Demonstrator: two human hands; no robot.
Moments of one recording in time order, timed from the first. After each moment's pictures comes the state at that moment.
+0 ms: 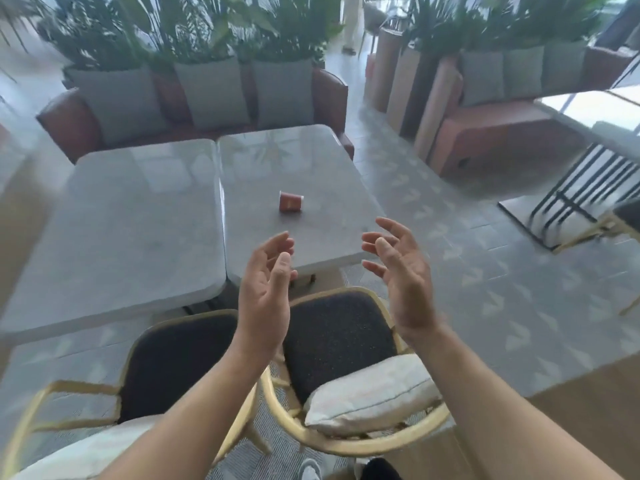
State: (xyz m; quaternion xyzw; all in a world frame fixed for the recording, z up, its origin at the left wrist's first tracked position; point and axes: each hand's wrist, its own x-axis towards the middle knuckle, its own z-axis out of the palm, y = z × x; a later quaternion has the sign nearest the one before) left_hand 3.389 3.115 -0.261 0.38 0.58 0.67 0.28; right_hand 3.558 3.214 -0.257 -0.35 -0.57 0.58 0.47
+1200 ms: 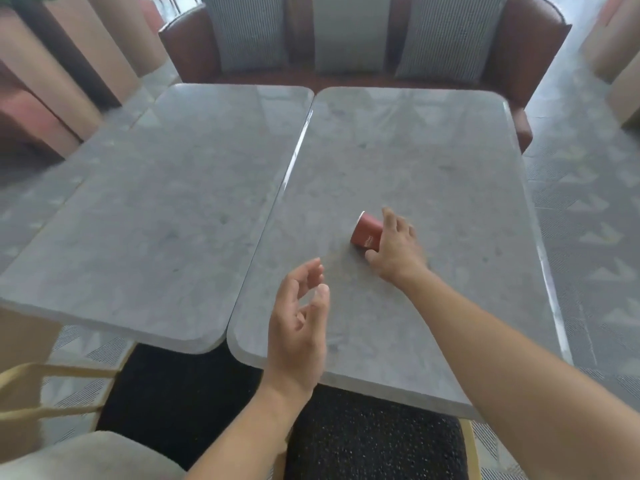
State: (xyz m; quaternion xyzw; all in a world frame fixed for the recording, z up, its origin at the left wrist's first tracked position) left_hand 3.253 3.408 -0.462 0.18 0.73 0.64 0.16; right_hand 3.236 3.647 -0.547 -0.37 -0.88 0.30 0.01
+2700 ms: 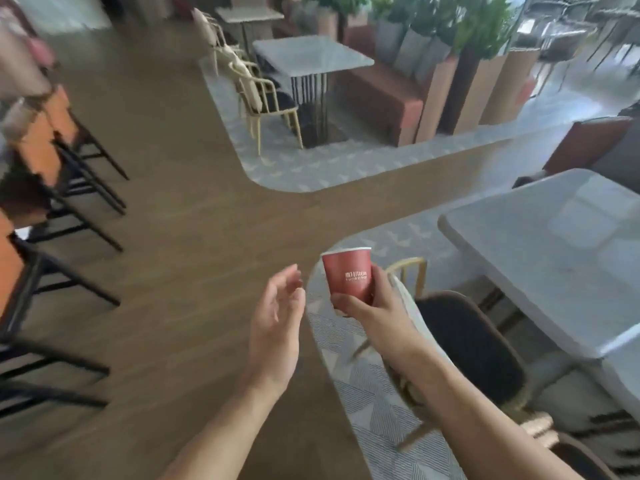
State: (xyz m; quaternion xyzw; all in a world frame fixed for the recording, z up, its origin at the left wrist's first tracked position) left_hand 3.419 2.631 -0.282 -0.13 0.68 0.69 -0.23; right_hand 3.348 2.785 -0.274 0.08 -0.72 0.67 -0.16
